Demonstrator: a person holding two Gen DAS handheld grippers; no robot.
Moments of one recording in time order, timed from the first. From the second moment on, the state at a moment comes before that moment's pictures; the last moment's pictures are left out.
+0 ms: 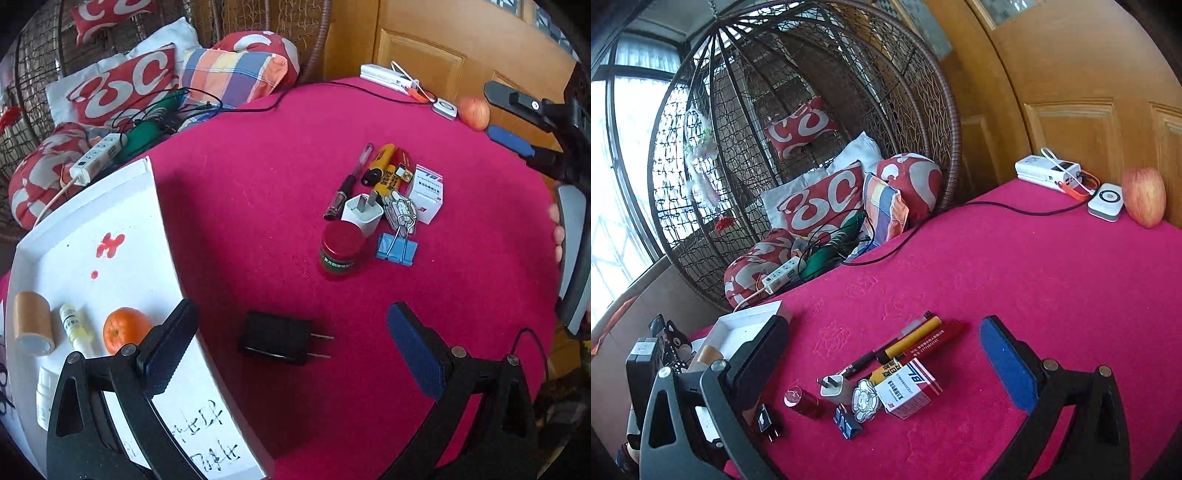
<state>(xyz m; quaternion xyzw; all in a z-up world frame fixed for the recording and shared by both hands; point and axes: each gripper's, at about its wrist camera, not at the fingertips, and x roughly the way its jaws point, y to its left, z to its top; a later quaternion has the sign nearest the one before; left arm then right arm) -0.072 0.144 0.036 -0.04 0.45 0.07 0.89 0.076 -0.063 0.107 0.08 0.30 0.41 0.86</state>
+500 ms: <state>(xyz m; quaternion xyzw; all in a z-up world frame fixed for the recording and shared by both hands) -0.055 0.128 0.011 -0.02 0.52 0.08 0.85 0.086 -0.078 0.093 0.11 0.32 0.41 0.85</state>
